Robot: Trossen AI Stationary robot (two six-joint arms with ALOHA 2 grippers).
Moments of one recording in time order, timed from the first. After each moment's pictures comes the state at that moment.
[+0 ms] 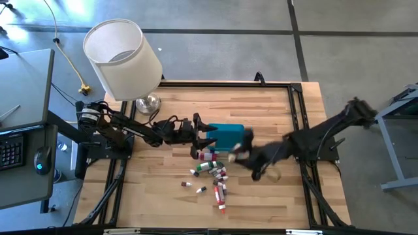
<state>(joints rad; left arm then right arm) -0.08 1.61 0.68 1.23 -0.09 -0.14 0.39 1.21 0.89 0.00 0.36 -0.52</state>
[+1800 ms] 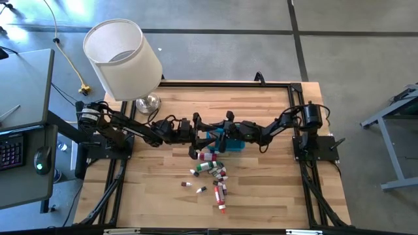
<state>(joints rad) -0.08 1.61 0.68 1.29 -0.06 -0.14 -0.06 1.94 0.65 1.23 0.16 -0.02</state>
